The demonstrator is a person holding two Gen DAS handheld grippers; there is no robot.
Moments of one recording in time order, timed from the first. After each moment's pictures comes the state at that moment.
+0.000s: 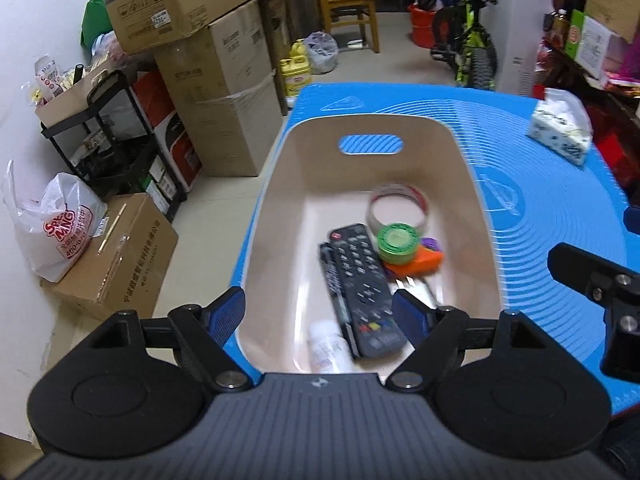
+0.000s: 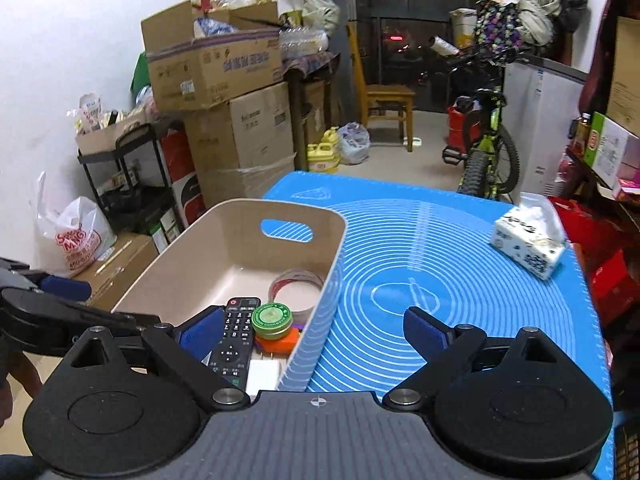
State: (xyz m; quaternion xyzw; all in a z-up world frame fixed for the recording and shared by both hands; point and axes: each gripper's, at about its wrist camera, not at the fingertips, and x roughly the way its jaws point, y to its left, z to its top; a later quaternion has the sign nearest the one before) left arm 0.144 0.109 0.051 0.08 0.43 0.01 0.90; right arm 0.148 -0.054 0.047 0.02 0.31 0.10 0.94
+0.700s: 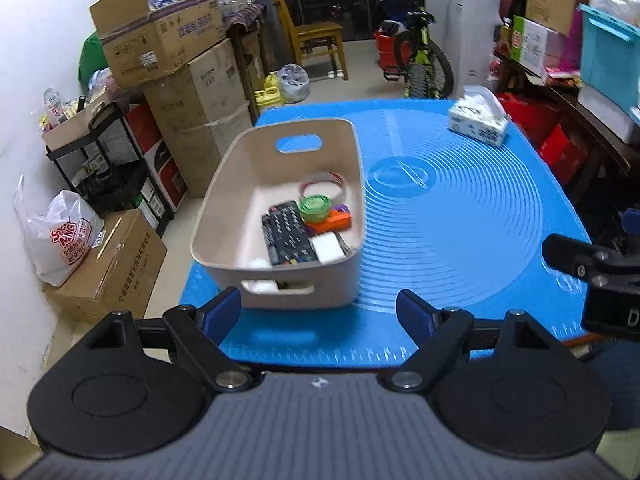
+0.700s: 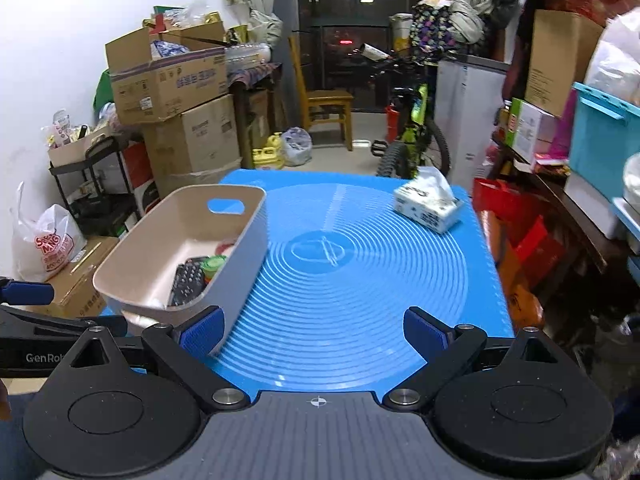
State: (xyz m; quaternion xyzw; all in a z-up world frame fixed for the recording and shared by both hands) left arm 0.006 0.034 0.068 0.11 0.38 -0.02 0.92; right arm -0.007 -0.134 0.066 0.04 0.31 0.02 0.95
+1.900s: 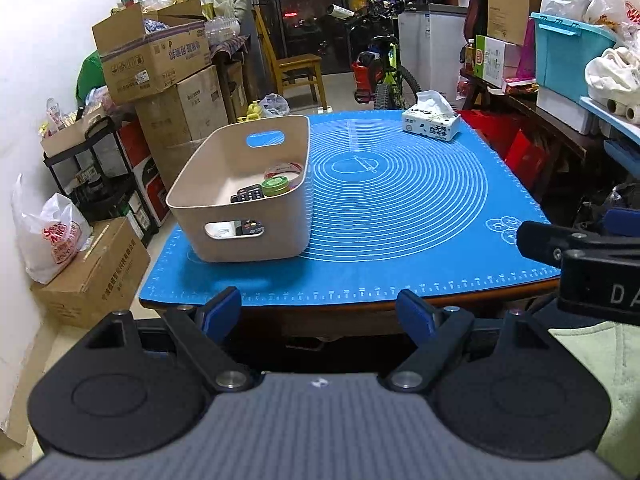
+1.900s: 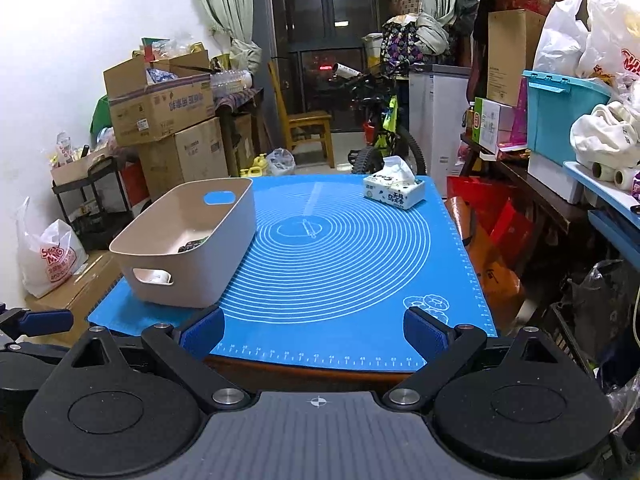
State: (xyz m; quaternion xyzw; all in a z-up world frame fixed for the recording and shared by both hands) left arm -0.104 0.009 0.030 0.09 0.32 -0.04 0.94; right arm -0.138 -0.153 0.026 0.06 0.27 0.00 0.96
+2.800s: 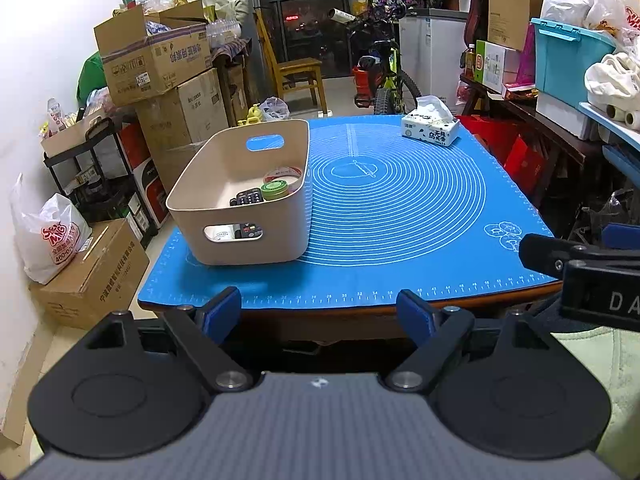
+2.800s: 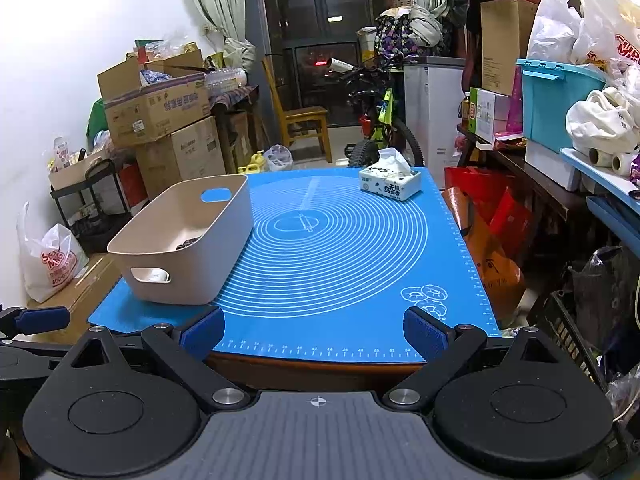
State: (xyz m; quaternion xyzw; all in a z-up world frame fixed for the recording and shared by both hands) left arm -0.106 0.010 0.032 0.09 0.32 -0.04 0.94; right arm -0.144 -0.157 0.023 0.08 0.27 0.00 0.96
